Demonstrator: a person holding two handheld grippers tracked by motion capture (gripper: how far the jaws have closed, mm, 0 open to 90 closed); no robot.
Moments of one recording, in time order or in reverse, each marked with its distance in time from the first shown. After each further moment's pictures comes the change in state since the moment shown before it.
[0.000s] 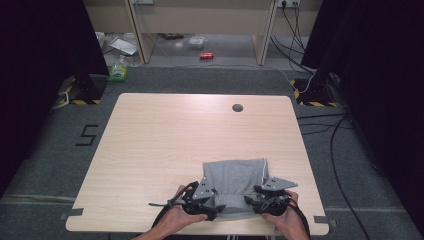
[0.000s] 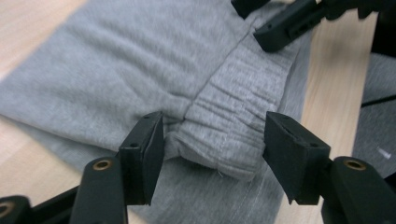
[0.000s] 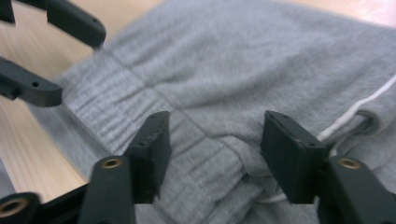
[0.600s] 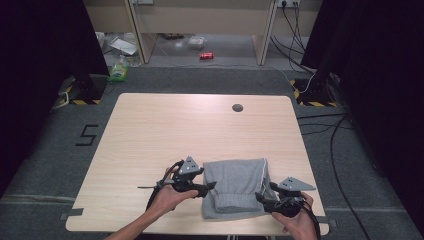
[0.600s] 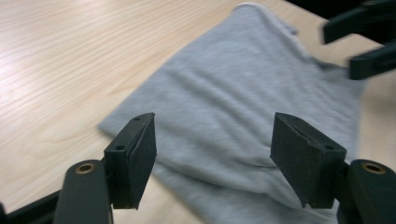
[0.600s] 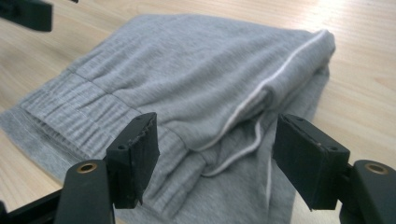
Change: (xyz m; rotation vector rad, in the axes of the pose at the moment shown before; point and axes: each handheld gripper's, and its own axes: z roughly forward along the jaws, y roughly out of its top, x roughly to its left) left arm 0.056 0.020 -0.014 -0.052 0.101 -0.127; right arm -0.013 -0.008 -0.029 -0.069 -0.110 0.106
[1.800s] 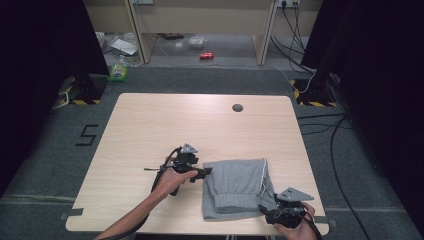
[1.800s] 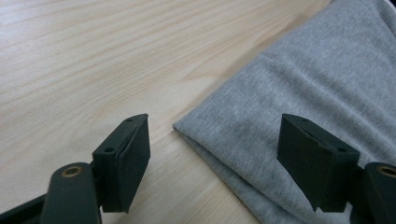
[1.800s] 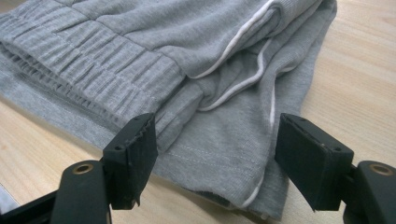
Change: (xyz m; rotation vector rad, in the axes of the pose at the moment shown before) left arm 0.055 0.003 0.042 0.084 0.036 -0.152; right arm 0.005 -0.028 -0.003 0.105 -0.046 -0.020
